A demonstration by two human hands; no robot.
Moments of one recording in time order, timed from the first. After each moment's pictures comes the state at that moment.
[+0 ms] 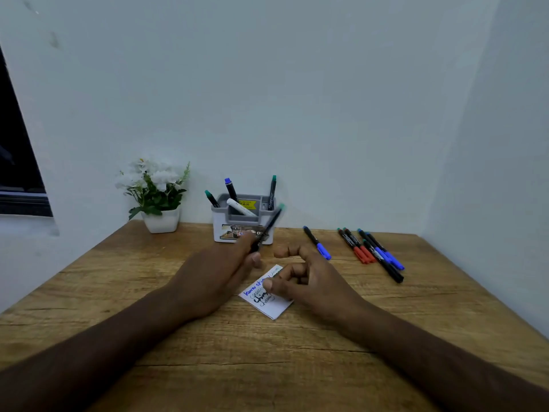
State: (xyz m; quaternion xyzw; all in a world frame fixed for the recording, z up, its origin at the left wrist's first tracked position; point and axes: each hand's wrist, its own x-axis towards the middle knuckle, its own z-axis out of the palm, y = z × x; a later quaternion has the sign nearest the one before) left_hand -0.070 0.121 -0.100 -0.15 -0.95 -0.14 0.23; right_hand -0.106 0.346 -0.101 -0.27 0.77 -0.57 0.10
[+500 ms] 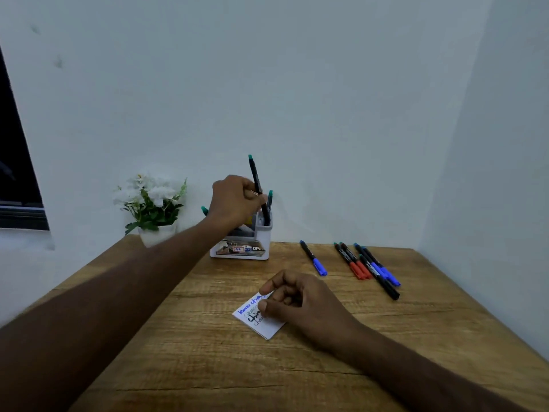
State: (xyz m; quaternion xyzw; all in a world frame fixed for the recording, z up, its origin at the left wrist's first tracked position) left_hand -0.189 0.129 -0.010 0.02 -0.87 -0.35 0.34; right_hand -0.106 0.348 -0.102 -0.30 0.79 -0.52 0.09
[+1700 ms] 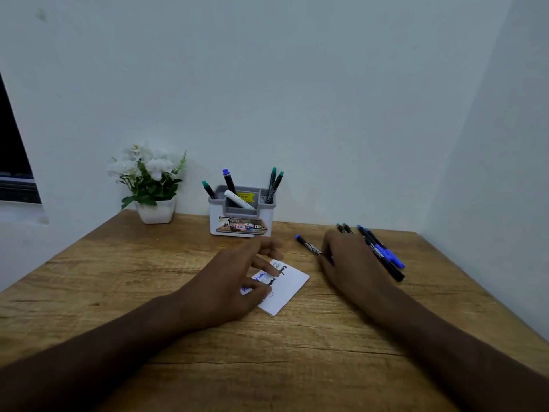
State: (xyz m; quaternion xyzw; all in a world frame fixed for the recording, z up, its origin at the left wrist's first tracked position) left_hand -0.065 0.144 -0.109 -0.20 -0.90 -0.36 0.14; right_hand -0.157 0.377 -0.090 -0.21 0.96 -0.12 -0.17
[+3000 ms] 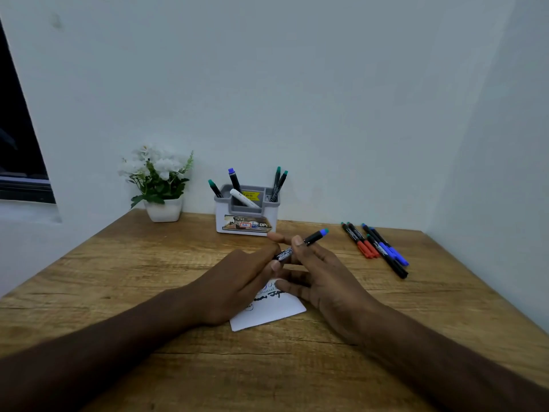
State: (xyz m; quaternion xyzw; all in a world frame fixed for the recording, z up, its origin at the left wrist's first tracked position) left_hand -0.066 0.144 -0.115 -0.25 -0.92 -0.26 0.16; right_hand -0.084 0.339 -0.091 -0.19 0.64 -0.72 0.16
